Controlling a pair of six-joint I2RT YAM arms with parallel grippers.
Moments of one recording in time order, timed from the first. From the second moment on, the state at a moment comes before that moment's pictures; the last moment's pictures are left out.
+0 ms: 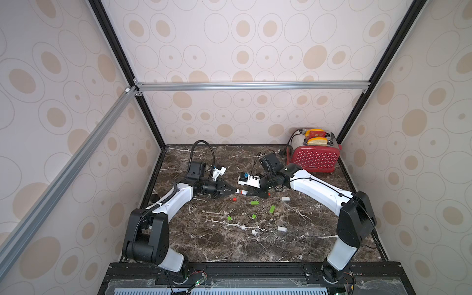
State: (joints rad) left arm -0.21 1.50 0.97 -0.40 1.08 -0.51; right arm 0.76 1.75 1.45 -0.71 -0.50 -0.73
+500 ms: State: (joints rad) left arm -0.24 1.50 0.96 -0.32 1.04 -0.57; right arm 0.77 1.75 1.46 -0.70 -0.46 -0.70
